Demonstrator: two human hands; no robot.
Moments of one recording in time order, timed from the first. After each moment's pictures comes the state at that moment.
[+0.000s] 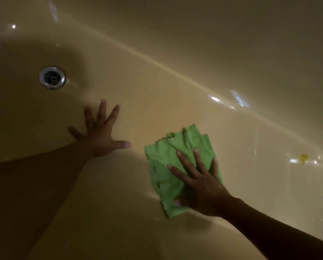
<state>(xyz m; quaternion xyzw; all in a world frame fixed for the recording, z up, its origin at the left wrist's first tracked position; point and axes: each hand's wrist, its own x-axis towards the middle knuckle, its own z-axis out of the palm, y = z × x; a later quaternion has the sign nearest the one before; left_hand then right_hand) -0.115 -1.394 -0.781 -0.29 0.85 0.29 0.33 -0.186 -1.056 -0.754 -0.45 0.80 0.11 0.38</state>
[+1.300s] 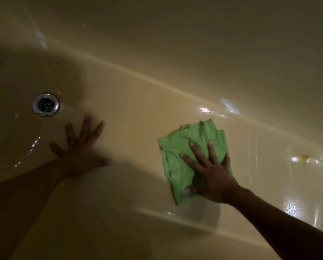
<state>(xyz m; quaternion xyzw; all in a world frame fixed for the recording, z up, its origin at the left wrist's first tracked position) -0.113 -1.448 -0.772 -0.26 0.85 0.26 0.38 -0.241 -1.072 -0.754 -0.35 0.85 0.09 0.37</state>
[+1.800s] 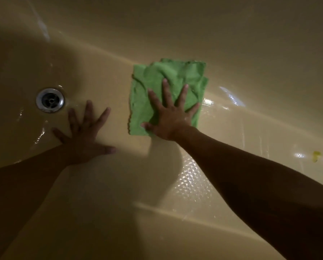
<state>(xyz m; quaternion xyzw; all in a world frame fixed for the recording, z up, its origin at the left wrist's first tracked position) -0.128 -1.475 -0.784 -0.25 0.87 0.26 0.35 -0.297 -1.271 -0.785 -0.30 0.92 0.05 0.26</state>
